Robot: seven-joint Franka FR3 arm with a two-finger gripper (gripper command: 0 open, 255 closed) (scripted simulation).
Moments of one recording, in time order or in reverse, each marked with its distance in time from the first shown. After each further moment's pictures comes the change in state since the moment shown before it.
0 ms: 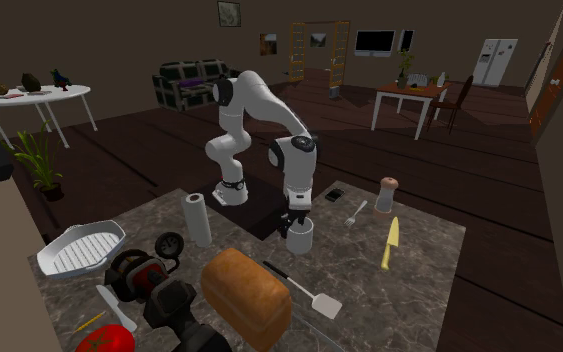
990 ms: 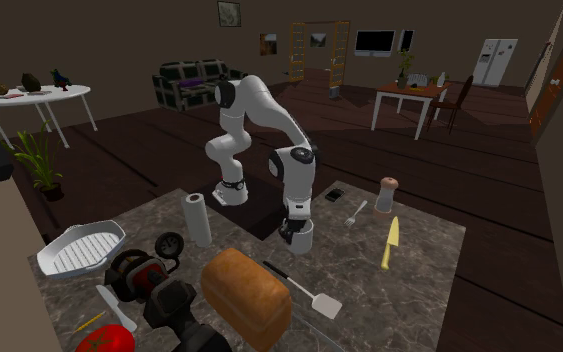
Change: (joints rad) arm -0.007 0.044 0.004 -0.032 0.016 0.075 -0.013
